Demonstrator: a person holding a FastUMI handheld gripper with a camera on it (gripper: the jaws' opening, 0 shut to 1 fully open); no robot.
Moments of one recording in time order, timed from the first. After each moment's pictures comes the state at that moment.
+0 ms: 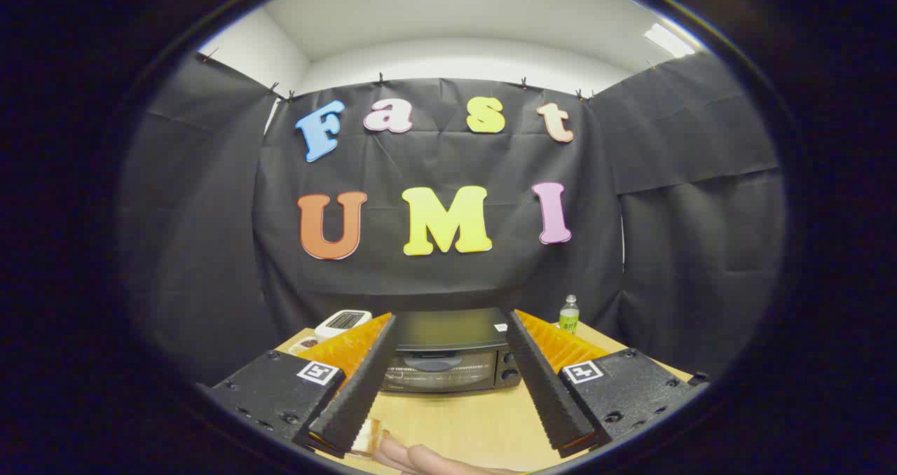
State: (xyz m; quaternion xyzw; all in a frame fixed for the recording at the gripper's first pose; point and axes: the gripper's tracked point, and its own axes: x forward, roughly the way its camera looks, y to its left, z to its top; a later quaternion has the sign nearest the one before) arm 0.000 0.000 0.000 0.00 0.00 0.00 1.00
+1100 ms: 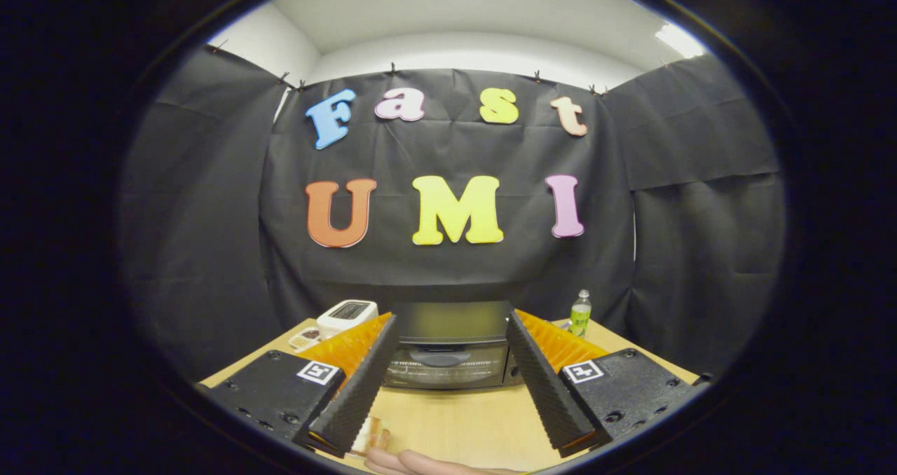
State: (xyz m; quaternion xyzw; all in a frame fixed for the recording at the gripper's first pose) arm 0.034 0.012 -0.023 -0.03 0.00 0.00 1.00
